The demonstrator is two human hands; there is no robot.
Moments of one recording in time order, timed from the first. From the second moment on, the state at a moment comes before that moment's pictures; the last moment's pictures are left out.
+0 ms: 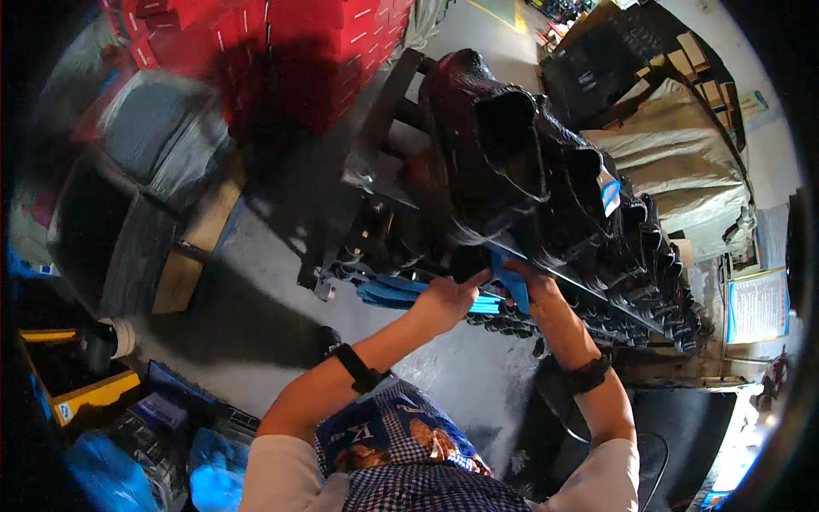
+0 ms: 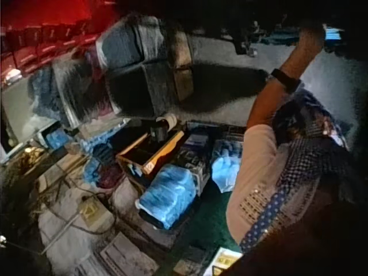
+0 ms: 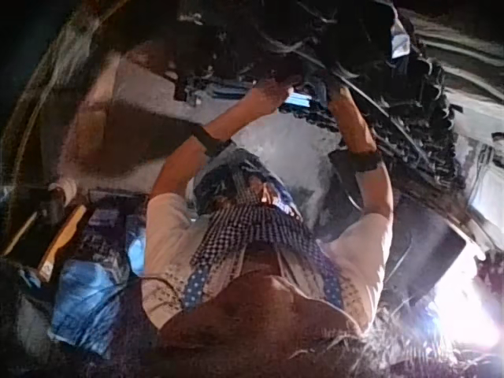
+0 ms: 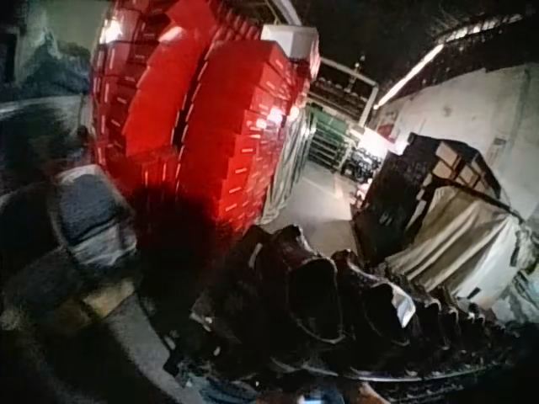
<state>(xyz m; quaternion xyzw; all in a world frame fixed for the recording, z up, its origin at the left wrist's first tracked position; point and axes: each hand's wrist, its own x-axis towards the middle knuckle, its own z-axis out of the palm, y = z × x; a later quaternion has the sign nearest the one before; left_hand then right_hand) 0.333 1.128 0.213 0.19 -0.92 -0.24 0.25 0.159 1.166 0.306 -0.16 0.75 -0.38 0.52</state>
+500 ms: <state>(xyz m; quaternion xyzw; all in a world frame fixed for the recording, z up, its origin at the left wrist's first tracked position) 0.328 1.131 0.218 0.25 -0.88 -0.39 0.13 0.157 1.134 0.271 -0.62 0.77 -0.13 0.05</state>
